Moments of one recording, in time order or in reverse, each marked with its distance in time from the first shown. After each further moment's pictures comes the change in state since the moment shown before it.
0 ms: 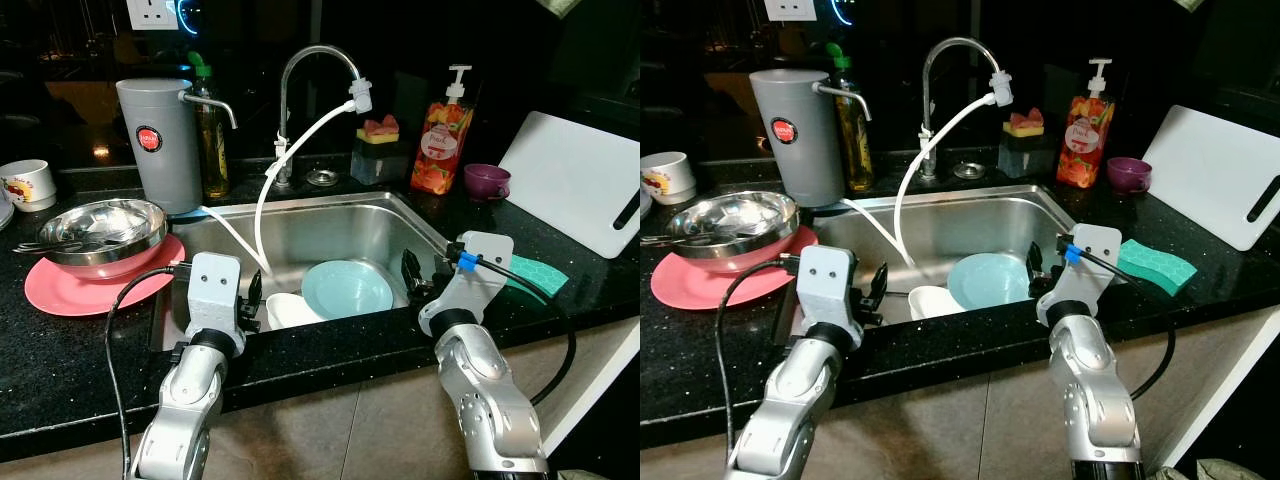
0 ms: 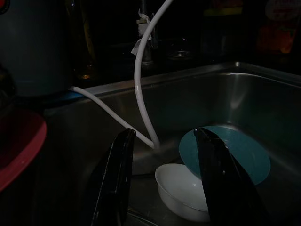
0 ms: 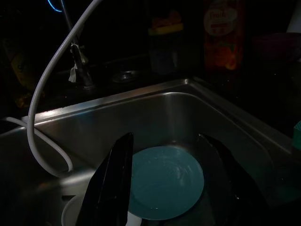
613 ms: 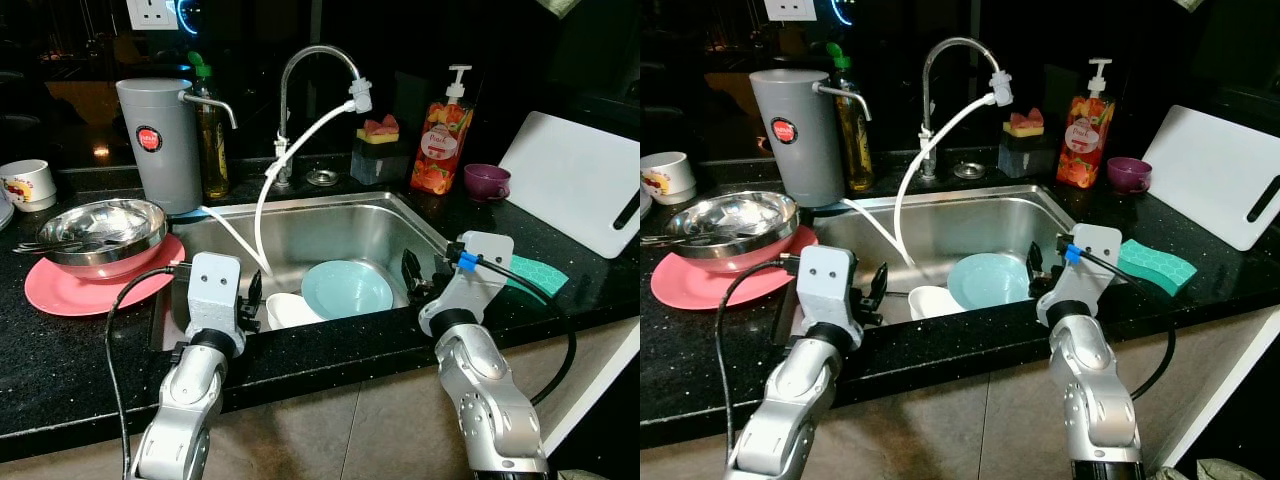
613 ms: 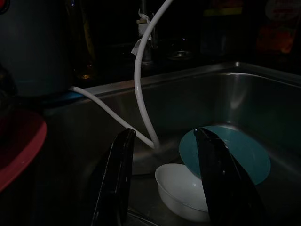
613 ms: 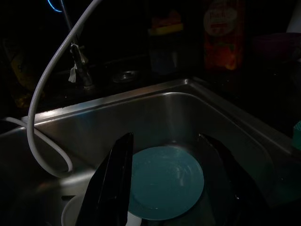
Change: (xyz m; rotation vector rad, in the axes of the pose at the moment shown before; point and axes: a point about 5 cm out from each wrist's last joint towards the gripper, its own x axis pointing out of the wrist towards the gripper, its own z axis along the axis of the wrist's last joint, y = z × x) left arm 0.000 0.000 0.000 0.003 0.000 0.000; right arm 0.000 0.000 0.000 0.000 0.000 -0.001
